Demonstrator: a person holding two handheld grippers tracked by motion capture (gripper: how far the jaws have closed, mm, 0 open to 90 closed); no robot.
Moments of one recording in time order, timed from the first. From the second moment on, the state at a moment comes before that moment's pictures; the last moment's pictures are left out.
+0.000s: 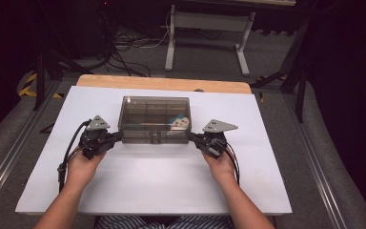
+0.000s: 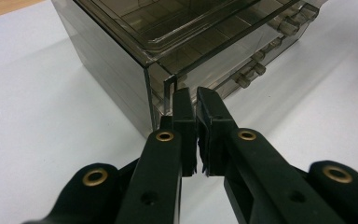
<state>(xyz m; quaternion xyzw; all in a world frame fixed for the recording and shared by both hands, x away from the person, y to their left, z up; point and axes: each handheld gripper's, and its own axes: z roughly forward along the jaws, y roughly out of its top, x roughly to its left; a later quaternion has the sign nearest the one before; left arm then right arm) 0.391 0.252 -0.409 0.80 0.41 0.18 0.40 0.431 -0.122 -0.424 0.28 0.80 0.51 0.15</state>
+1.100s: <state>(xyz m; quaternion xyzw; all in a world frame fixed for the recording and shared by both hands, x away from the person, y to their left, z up) 0.398 0.246 -0.409 0.79 0.43 0.20 0.39 0.430 -0.103 -0.425 0.32 0.78 0.50 0.19</state>
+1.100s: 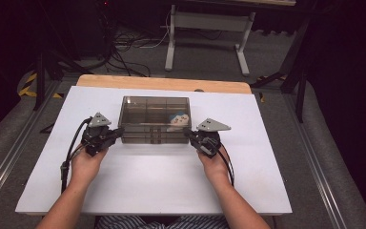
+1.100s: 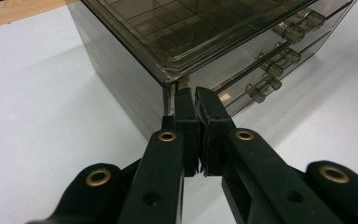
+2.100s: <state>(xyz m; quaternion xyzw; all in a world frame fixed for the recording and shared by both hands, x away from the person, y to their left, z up) 0.371 0.251 -0.393 0.80 0.37 0.14 0.46 0.411 -0.149 -0.399 0.25 0.78 0.56 0.12</state>
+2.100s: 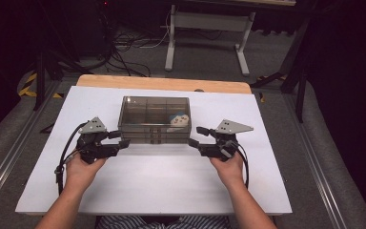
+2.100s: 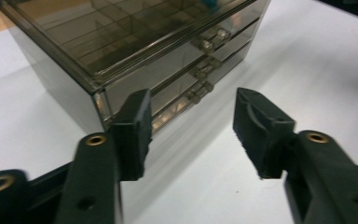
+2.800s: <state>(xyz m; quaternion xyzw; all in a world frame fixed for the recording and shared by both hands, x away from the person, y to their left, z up) 0.354 0.245 -0.394 0.81 0.29 0.11 0.50 0.388 -0.172 -0.392 0.22 0.78 0.58 0.14</state>
